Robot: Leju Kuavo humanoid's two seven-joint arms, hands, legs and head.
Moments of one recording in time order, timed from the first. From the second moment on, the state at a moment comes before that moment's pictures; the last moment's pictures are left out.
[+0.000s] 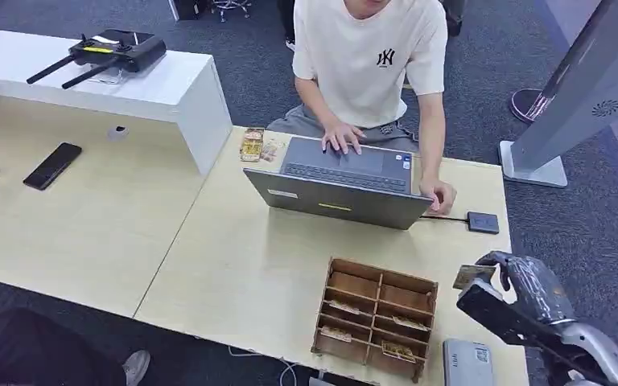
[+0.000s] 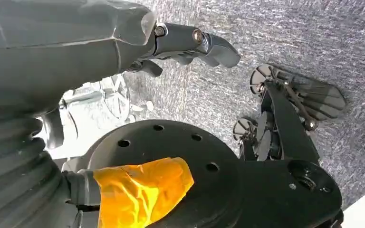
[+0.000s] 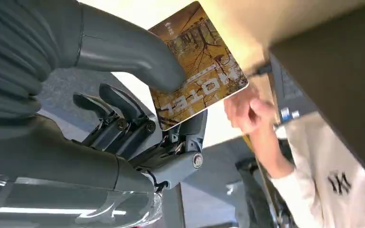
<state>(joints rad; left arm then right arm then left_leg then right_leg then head) -0.02 -0.04 -0.41 -0.02 0.77 0.07 -0.03 -0.13 -0.53 0.36 -1.62 0.47 0.11 0.12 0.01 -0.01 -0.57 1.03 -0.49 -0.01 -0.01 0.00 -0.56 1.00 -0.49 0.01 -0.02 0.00</state>
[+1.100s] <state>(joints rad) 0.00 -0.04 -0.41 -0.02 0.82 0.06 -0.01 -0.20 -0.89 0.60 -1.65 -0.05 0.35 0.31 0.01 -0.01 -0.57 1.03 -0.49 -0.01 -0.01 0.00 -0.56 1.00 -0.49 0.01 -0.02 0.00</state>
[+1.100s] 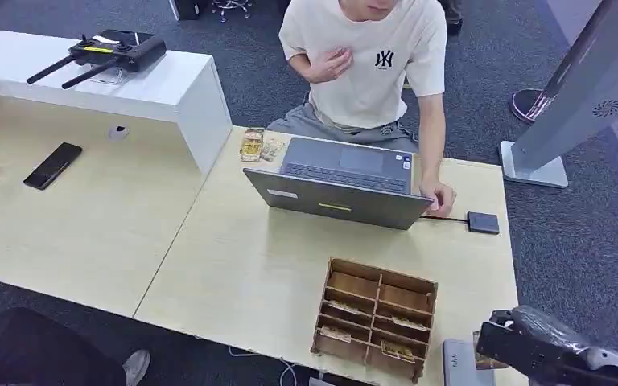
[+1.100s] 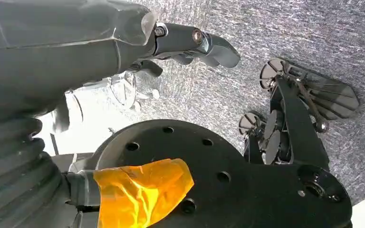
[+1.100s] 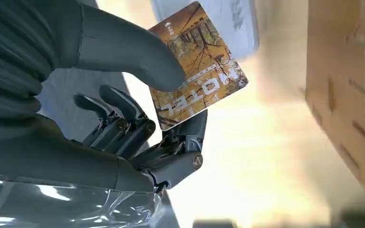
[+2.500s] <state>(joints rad) 0.00 -0.02 -0.38 -0.02 0.77 0.04 0.00 -0.20 -0.82 0.70 -1.48 -0.12 0.28 0.33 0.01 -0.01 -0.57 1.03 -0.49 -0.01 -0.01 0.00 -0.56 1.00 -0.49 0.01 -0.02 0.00</state>
